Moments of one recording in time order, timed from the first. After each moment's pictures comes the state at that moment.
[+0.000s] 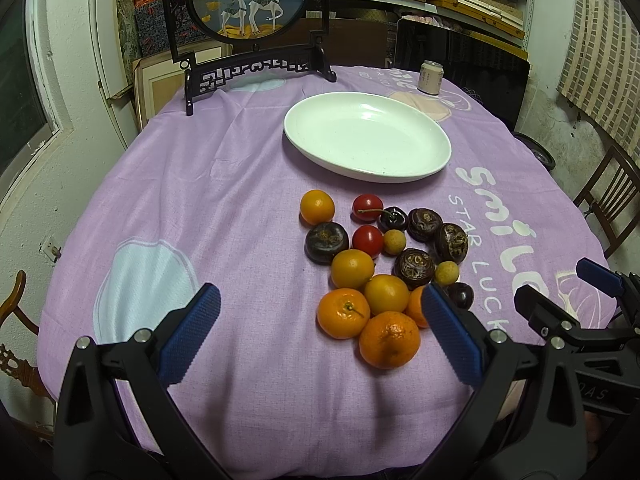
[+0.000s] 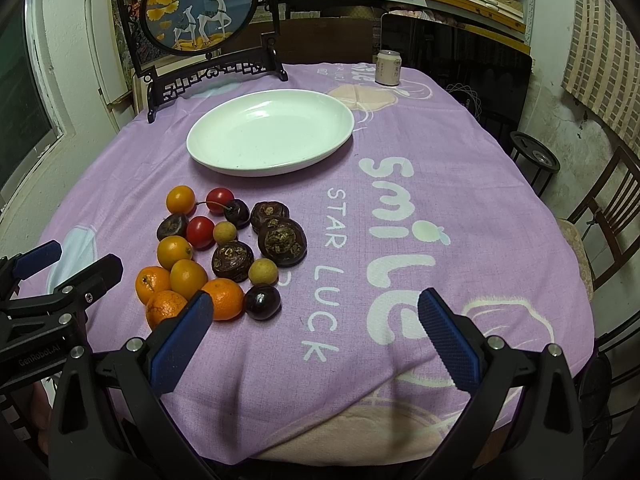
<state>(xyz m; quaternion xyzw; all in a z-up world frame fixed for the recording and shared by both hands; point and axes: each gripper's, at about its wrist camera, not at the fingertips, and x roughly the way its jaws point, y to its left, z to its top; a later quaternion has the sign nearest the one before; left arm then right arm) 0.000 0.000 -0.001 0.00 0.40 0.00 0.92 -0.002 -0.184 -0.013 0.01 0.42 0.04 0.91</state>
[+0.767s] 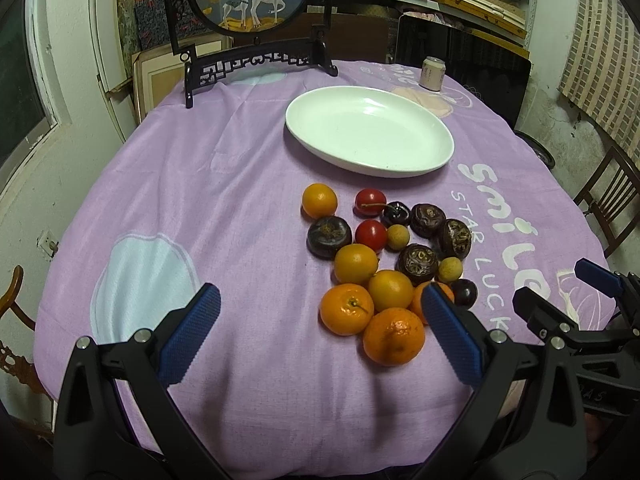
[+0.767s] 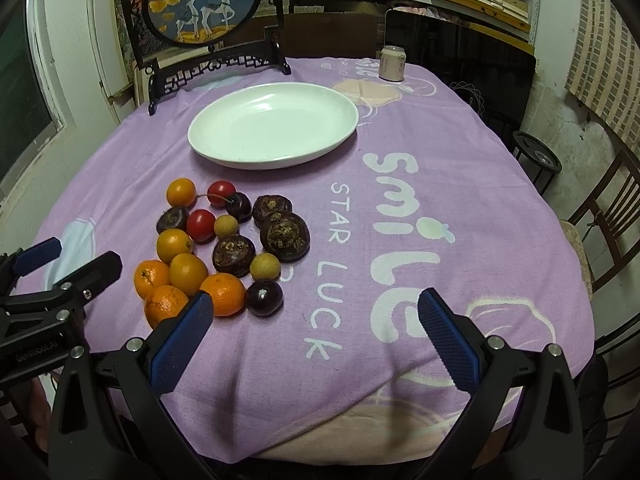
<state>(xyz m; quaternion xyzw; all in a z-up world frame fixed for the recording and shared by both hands) -0.003 0.002 -0.010 -0.01 0.41 0.00 0.91 -0.001 -0.178 -0.021 -0.01 0.43 0.04 0.90</state>
